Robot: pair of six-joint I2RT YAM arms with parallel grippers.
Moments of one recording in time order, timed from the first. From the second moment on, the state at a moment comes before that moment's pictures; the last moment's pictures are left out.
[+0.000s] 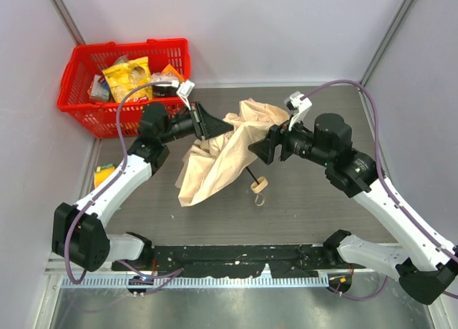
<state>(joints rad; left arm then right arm) -0.41 1.30 1.01 0.37 0.79 -0.82 0.63 1.01 1.16 -0.39 -0.26 0.26</state>
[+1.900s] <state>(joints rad) -0.76 1.39 1.29 -0.29 -0.38 -0.82 1.04 1.26 0.90 0.20 -0.11 0.13</state>
